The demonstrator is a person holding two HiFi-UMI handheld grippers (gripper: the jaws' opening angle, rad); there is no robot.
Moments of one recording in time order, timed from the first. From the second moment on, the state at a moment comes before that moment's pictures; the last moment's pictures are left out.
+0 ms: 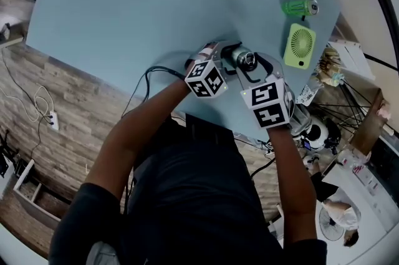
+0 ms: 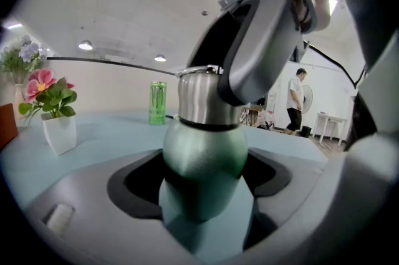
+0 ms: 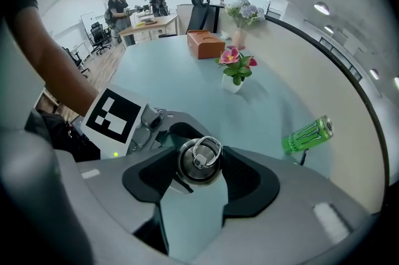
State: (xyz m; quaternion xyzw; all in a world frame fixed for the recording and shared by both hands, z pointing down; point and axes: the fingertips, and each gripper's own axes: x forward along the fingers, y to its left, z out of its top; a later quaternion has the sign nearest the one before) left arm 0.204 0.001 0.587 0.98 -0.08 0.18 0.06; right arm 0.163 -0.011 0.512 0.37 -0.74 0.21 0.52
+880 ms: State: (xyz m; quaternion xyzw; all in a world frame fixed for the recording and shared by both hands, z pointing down) left arm 0.080 -0.039 0.501 0.97 -0.08 0.24 -0.05; right arm 0.160 -0.027 0.398 0.47 -0.80 0.23 0.29
